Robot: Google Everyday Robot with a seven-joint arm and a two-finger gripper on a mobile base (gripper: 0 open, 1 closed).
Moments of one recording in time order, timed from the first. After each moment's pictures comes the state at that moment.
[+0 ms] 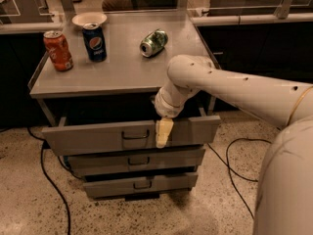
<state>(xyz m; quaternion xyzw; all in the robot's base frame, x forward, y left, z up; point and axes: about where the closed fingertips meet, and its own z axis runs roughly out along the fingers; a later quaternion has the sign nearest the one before) 0.635 -0.003 0.666 -0.75 0.63 0.08 0.20</state>
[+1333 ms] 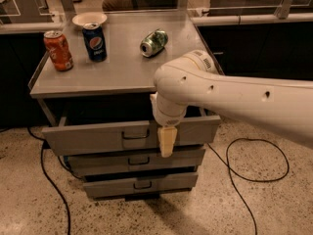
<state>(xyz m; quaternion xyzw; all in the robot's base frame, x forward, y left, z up) 0.573 -0.011 0.723 -0.77 0.61 -0.06 0.18</state>
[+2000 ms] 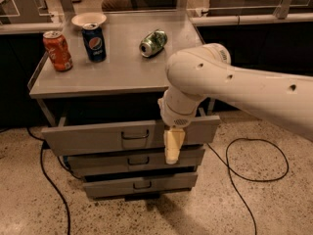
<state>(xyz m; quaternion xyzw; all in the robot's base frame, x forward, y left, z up) 0.537 -0.036 0.740 -0.74 0.65 0.00 0.15</state>
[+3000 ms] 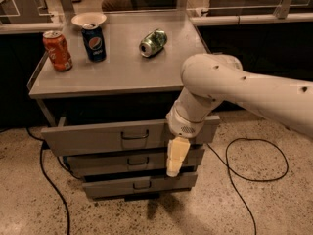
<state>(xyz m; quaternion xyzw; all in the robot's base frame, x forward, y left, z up) 0.501 -0.046 0.720 -0.69 0.71 0.10 0.11</state>
